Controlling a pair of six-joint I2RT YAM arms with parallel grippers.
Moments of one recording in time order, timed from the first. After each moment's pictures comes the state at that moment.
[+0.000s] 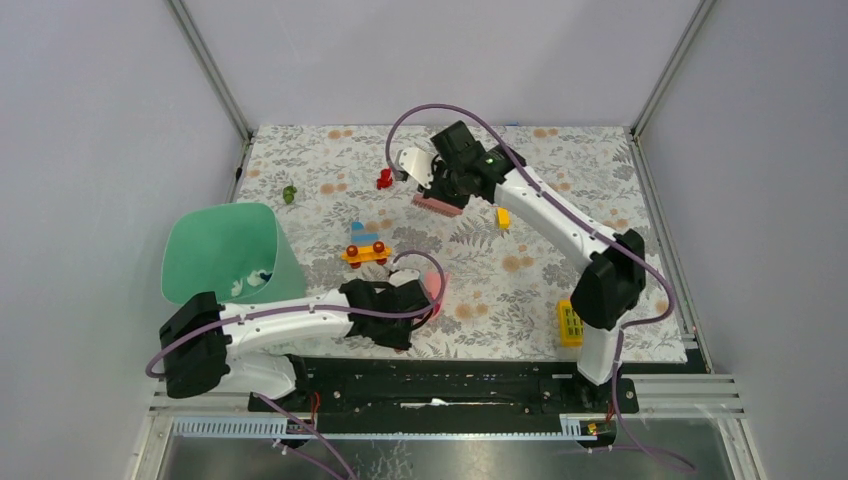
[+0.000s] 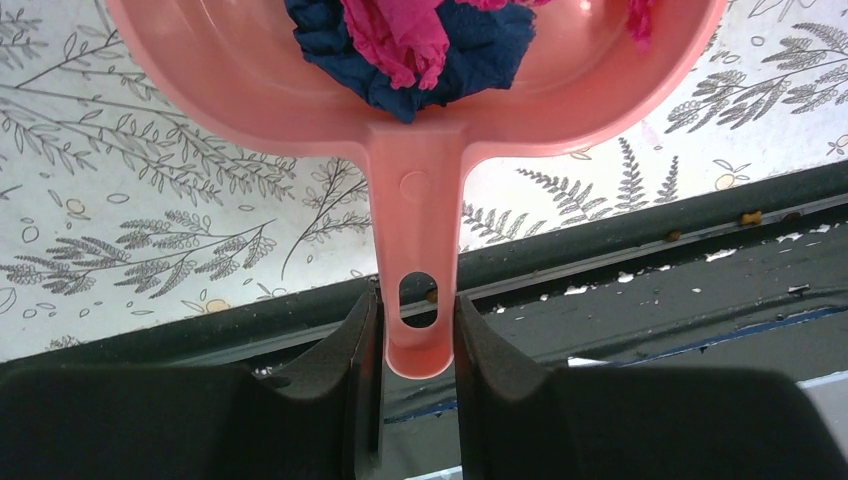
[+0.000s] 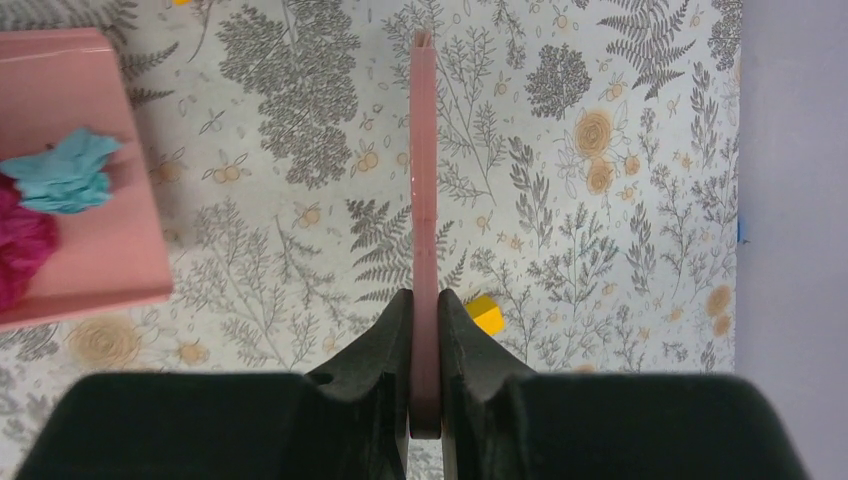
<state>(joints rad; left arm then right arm) -1.15 1.32 0.83 -0.78 -0.17 -0.93 0.70 1.85 1.84 -0.90 -0.04 -0.67</state>
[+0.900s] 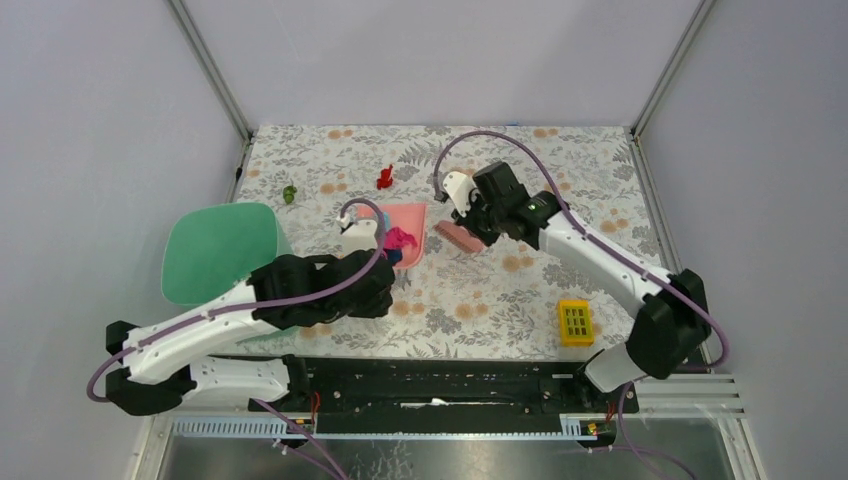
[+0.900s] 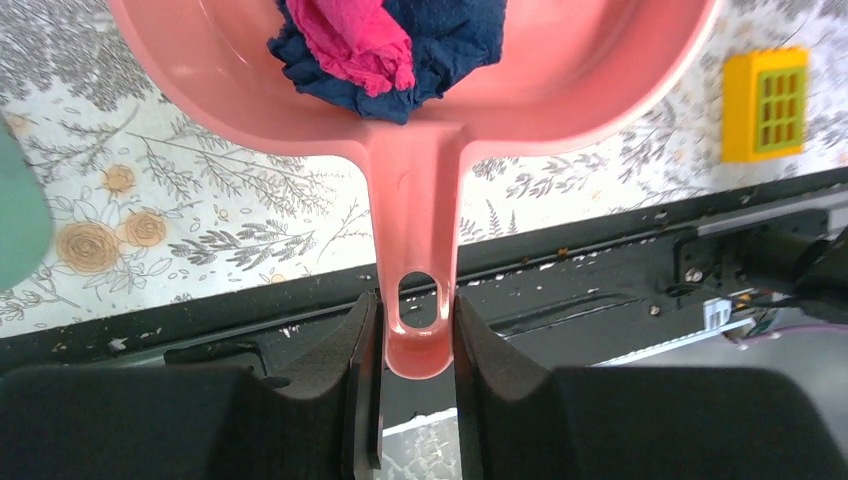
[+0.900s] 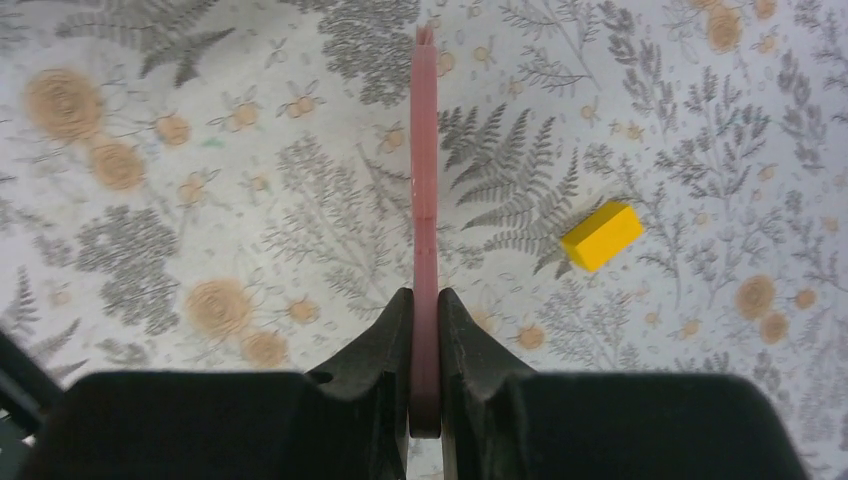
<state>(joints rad) -1.21 1.07 1.23 -1.19 -0.41 -1.01 0.66 1.55 1.31 -0.64 -0.05 -0.42</state>
